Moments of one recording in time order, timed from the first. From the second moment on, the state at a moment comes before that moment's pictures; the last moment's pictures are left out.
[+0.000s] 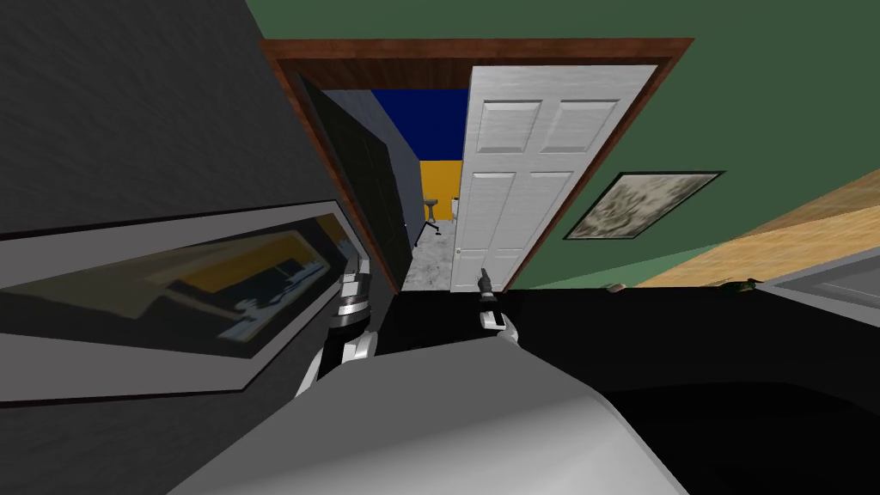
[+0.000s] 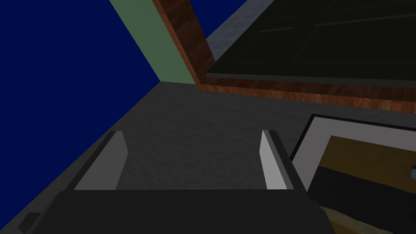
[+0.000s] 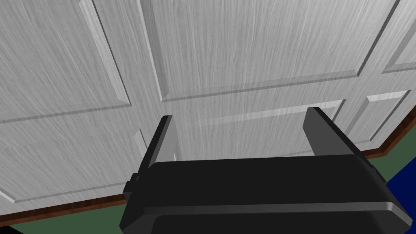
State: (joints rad) arm 0.04 -0.13 -0.12 -1.09 -0.11 -0.70 0.01
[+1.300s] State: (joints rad) arm -0.08 -0.14 -0.17 -0.75 -0.14 -0.77 -0.01
